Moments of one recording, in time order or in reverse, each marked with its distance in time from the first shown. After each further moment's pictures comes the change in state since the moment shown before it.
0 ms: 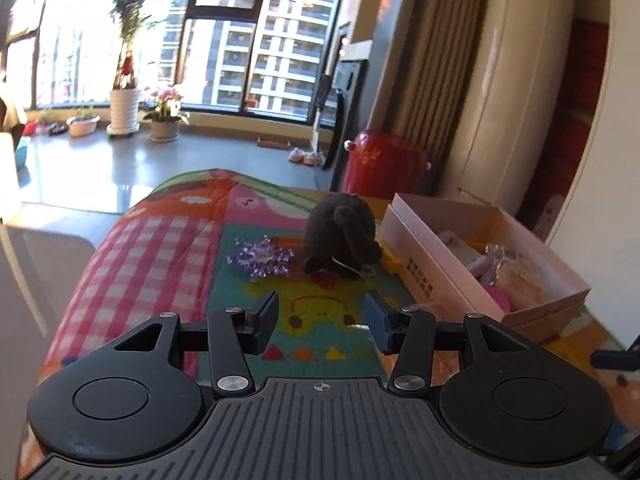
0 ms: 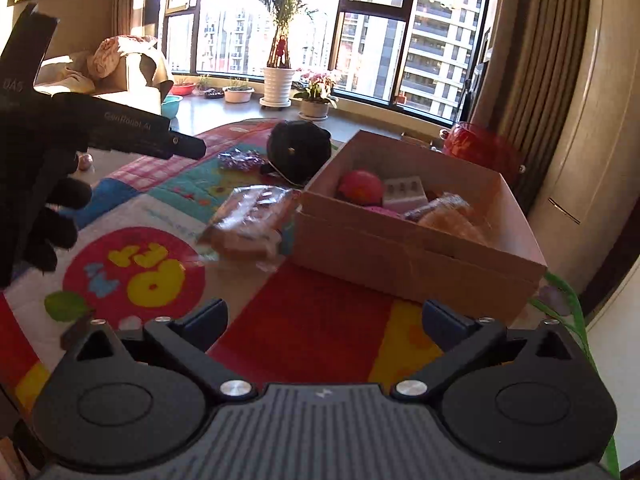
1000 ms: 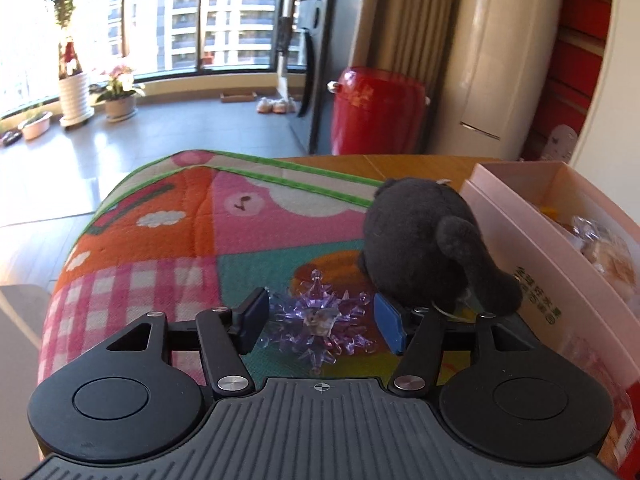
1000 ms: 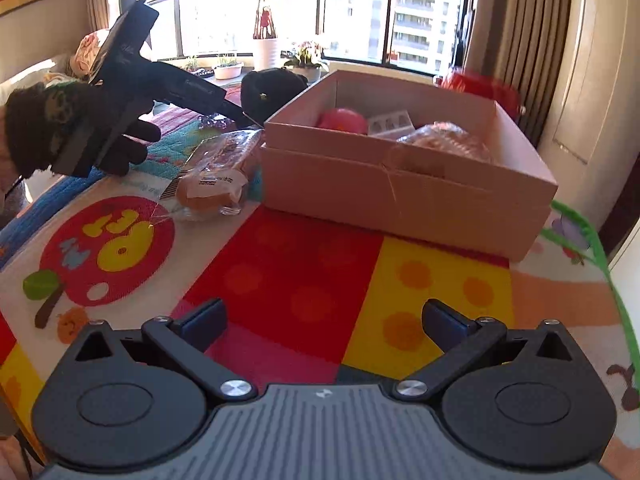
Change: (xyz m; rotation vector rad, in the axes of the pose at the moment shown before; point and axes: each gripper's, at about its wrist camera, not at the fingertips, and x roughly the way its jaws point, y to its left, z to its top) left arm 0.131 0.057 0.040 0.118 0.182 -0.097; right arm 0.026 -0.021 -0.020 0.112 0.112 0.055
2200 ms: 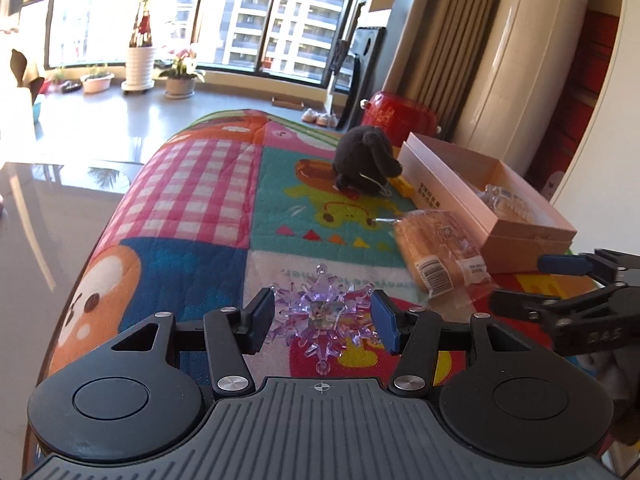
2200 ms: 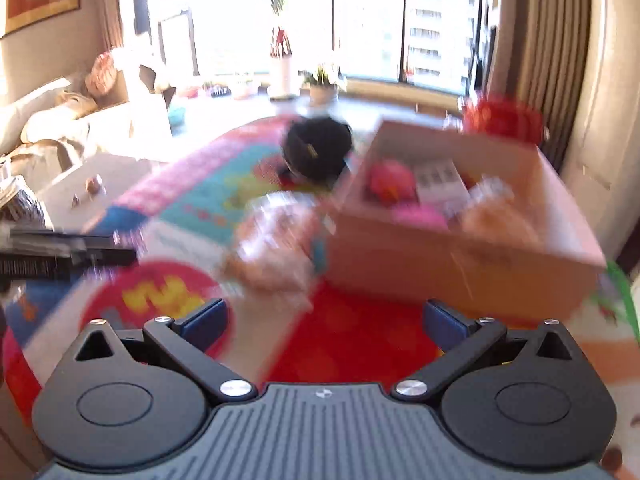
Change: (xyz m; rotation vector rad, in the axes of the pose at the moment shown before) left arm -0.174 -0.059 -0.127 -0.245 -0.093 0.086; right arm 0.004 0.046 0.046 -0.029 -0.077 0.035
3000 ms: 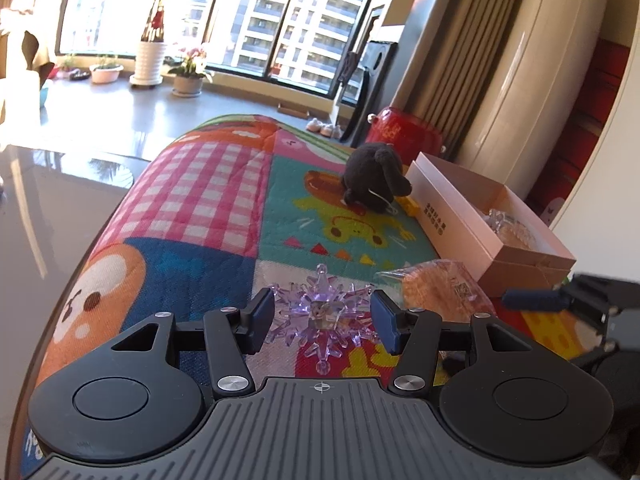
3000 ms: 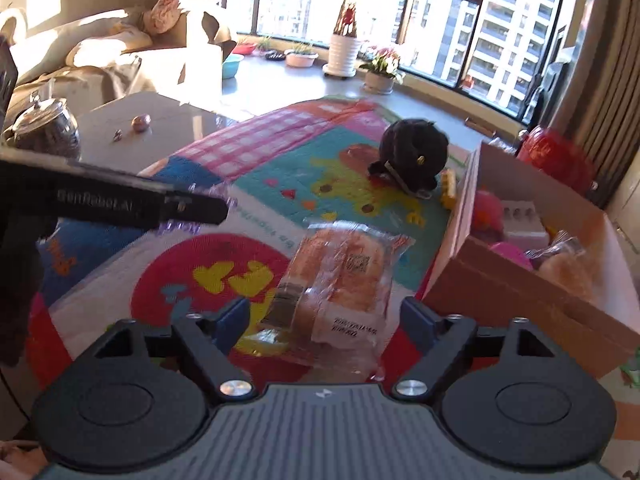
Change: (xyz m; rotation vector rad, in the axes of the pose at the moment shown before) left arm 0.003 0.005 -0.001 -0.050 -0.031 -0.006; right arm 0.012 0.059 0.012 -0.208 0.071 0.049
